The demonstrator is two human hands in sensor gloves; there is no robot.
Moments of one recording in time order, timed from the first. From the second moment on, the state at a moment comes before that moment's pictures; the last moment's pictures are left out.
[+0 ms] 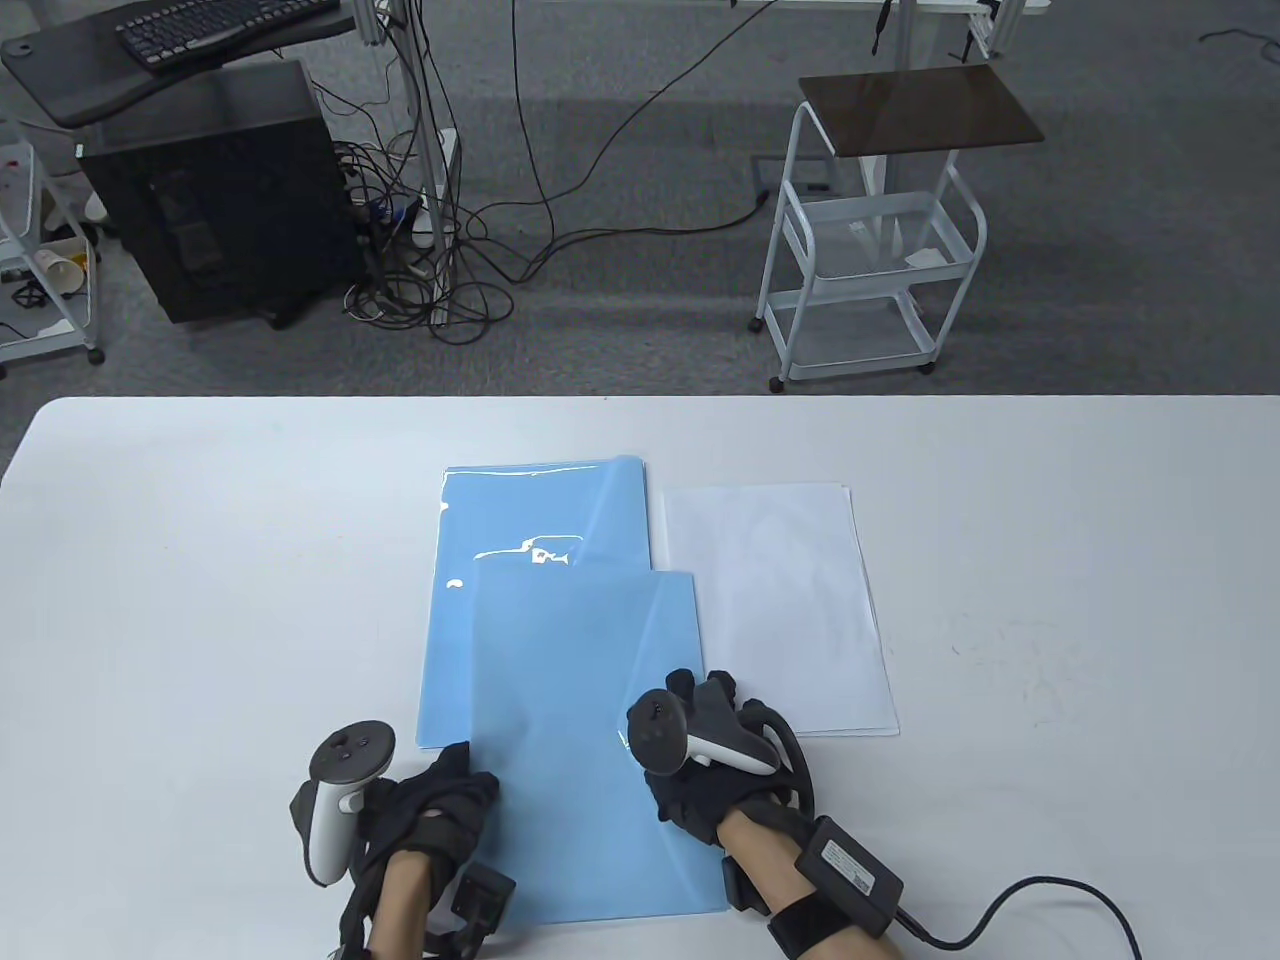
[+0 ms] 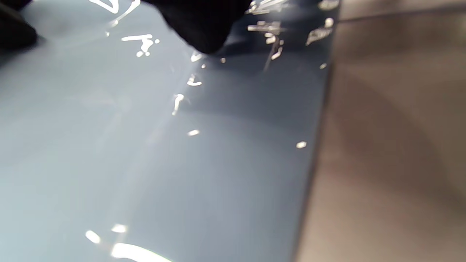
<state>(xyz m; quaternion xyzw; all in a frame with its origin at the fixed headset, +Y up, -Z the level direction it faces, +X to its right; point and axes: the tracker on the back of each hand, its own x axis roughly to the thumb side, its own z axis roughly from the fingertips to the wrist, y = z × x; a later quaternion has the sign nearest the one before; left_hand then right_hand) -0.229 -0.796 -0.239 -0.27 0.18 0.58 0.75 0.037 -0.783 -0.298 0.20 0.26 0.94 0.06</state>
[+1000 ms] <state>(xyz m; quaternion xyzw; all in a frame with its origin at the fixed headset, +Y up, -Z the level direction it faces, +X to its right) -0.226 -0.798 -0.241 -0.27 0.18 0.56 0.76 0.160 -0.696 -0.288 0.10 0.03 0.98 0.19</state>
